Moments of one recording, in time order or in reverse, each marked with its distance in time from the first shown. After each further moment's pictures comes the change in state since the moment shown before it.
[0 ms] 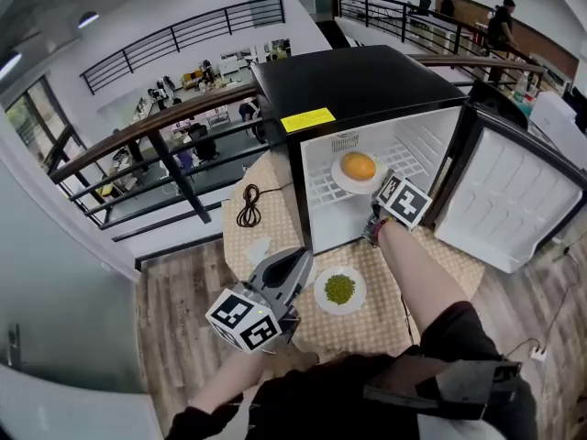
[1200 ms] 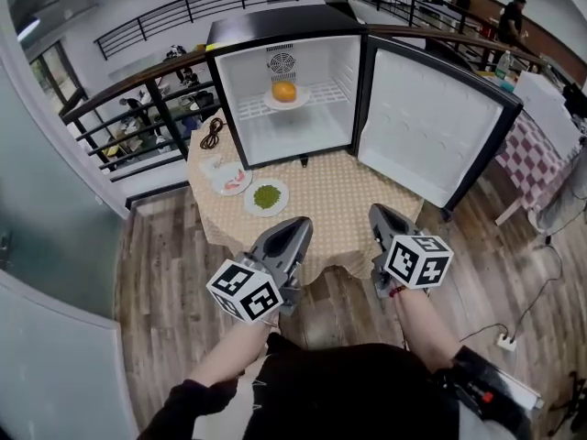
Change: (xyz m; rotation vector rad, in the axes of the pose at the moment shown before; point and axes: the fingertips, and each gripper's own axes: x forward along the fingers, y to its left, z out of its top) left arm 0.028 -0.324 -0.109 -0.063 -0.054 0.100; right arm -0.334 -0.233 -0.019 -0.242 0.196 0.690
